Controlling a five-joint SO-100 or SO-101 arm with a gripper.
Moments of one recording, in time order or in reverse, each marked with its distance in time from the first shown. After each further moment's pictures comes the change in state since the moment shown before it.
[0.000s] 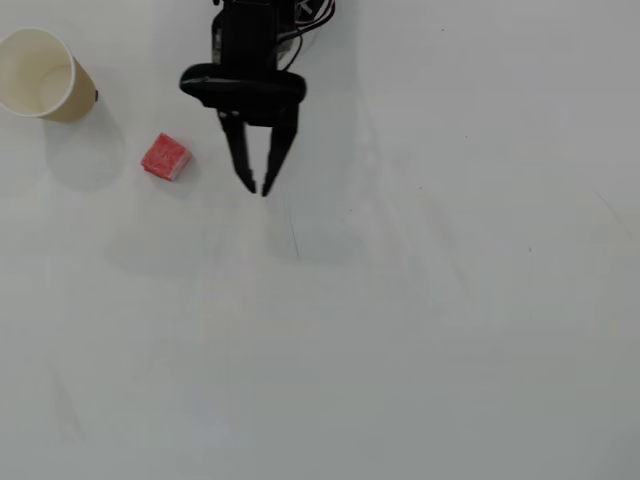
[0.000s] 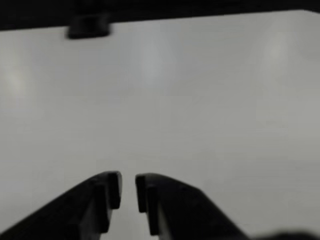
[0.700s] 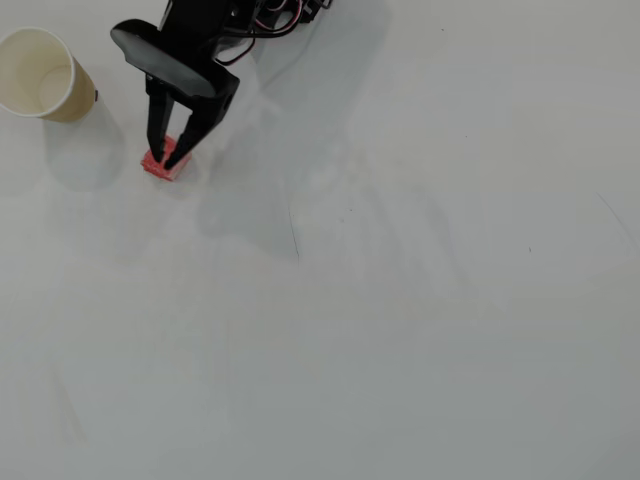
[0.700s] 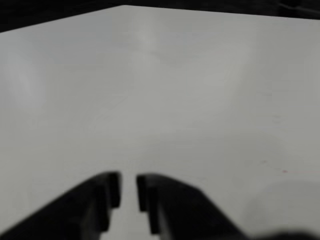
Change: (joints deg) arm 23.1 0.0 0.0 0.4 0.0
